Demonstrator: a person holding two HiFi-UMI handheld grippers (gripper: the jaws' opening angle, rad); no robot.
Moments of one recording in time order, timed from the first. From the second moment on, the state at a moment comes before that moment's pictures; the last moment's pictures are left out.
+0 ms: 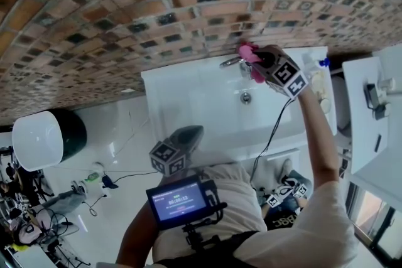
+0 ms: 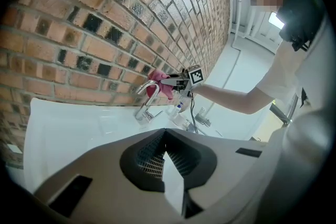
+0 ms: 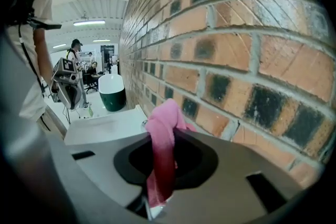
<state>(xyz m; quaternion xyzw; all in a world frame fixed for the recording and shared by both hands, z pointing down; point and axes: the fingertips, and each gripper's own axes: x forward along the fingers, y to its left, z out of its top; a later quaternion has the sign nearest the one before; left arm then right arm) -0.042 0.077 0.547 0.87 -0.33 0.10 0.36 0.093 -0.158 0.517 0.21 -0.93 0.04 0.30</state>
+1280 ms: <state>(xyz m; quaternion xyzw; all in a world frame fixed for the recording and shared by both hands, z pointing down) -0.069 0.085 0.533 0.87 -0.35 0.08 0.35 -0.012 -0.114 0.587 0.28 -0.85 0.01 0.45</state>
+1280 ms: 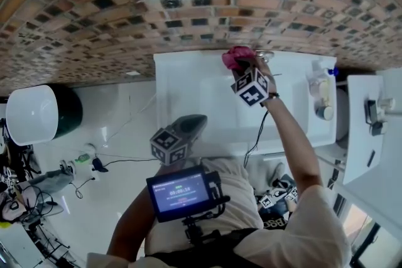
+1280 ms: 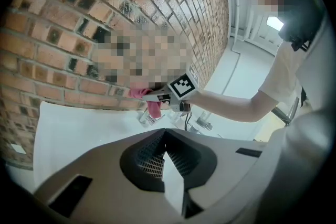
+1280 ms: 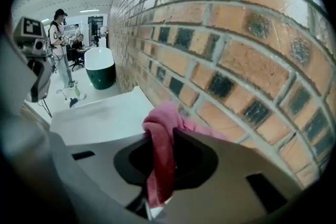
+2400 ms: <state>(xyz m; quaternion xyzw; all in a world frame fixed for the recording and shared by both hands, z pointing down) -0.059 0.085 0.544 0.87 -0.34 0.10 0.36 0.024 -0.006 0.699 0.35 -0.80 0.37 0.33</state>
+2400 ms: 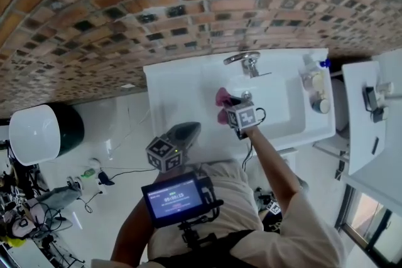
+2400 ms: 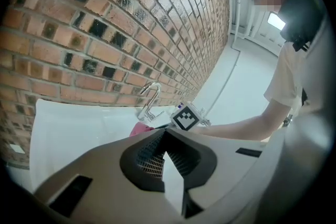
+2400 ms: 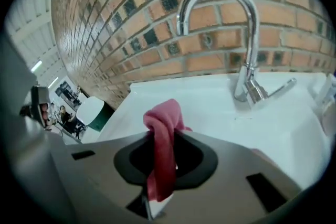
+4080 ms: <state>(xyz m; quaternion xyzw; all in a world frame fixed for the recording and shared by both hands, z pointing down) -0.074 0.075 0.564 0.85 -0.35 0.11 0.38 0.119 -0.170 0.789 0.63 -0.42 0.61 -0.23</state>
